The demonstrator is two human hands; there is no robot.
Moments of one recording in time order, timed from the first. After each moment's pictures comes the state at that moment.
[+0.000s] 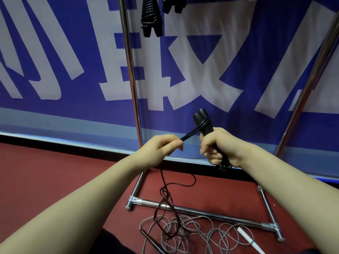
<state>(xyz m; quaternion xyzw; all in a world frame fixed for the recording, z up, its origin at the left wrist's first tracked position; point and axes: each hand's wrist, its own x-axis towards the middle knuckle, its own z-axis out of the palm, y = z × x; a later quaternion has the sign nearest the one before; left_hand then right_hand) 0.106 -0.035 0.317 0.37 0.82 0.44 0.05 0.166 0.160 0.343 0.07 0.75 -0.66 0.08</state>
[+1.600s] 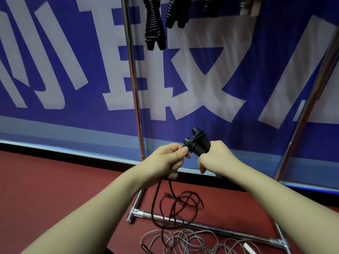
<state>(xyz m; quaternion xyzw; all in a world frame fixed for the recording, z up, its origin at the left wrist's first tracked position) 0.115 -0.025 0.323 0.25 0.67 0.65 0.26 0.158 0.142 0.338 0.14 0.90 -0.41 -0.04</state>
